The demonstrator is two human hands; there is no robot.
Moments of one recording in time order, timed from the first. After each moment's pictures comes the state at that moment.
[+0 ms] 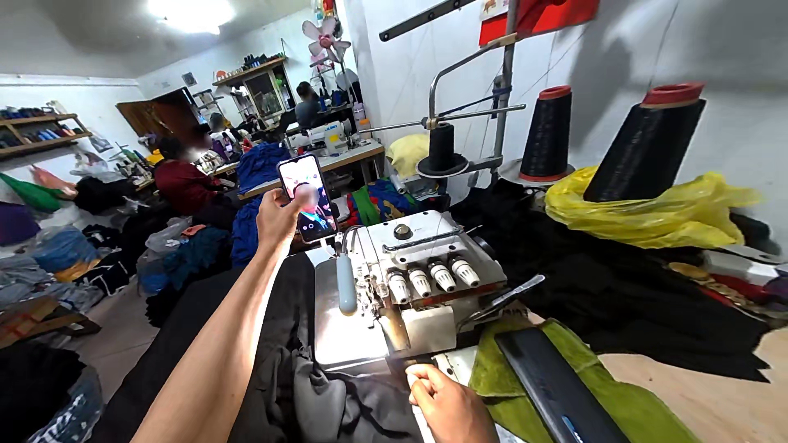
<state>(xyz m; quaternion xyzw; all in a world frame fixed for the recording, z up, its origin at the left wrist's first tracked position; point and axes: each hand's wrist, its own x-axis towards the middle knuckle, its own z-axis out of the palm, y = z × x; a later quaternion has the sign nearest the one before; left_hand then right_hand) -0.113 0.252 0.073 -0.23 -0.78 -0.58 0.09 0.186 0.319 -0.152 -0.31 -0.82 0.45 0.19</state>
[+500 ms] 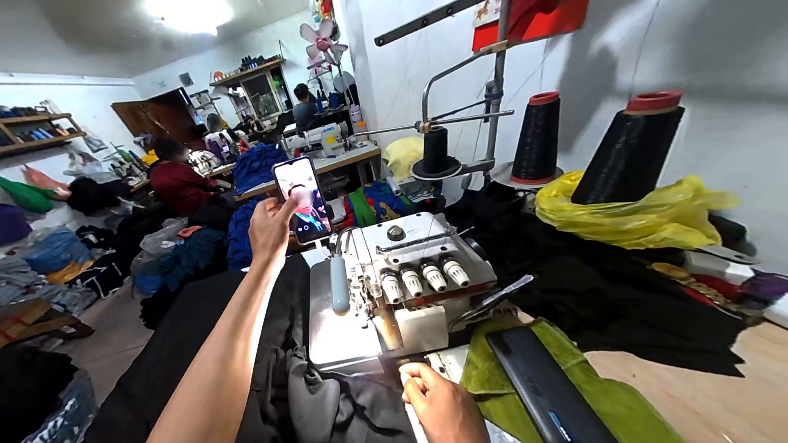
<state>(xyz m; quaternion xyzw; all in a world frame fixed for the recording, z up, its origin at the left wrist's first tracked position) -0.095 0.242 0.066 -0.20 -0.77 -0.60 0.09 0.186 0.319 -0.152 -0.32 -0.82 0.45 0.17</state>
